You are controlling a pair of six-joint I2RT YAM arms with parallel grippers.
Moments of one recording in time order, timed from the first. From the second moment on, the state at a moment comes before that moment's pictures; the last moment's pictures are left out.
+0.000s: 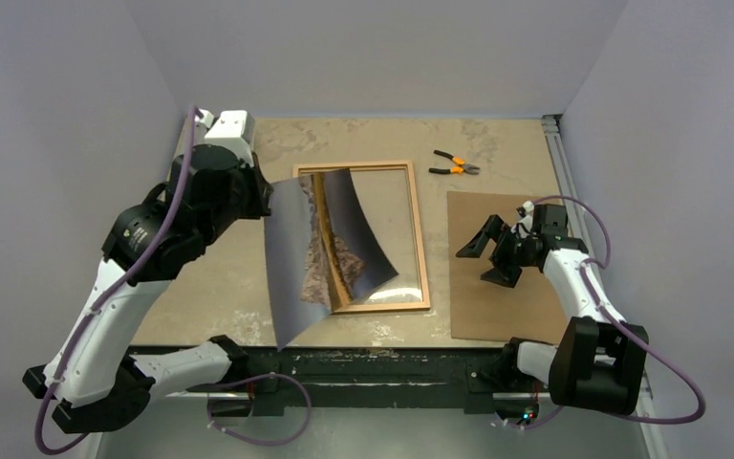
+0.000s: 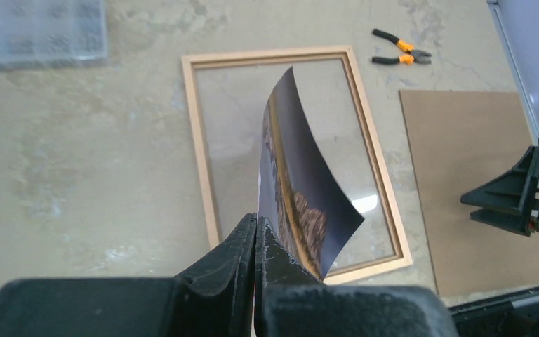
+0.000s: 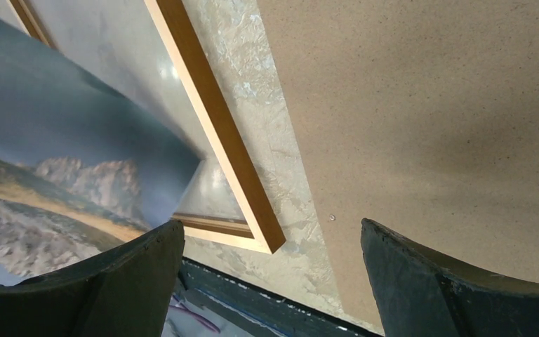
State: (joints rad) left arm -0.66 1.07 1.60 -1.05 -0.34 -0.44; right arm -0.16 1.18 0.69 -0.63 -0.58 0.49
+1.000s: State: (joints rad) left arm -0.90 1.40 1.87 -1.03 -0.07 -0.24; right arm -0.14 1.23 0.69 -0.63 -0.59 0.48
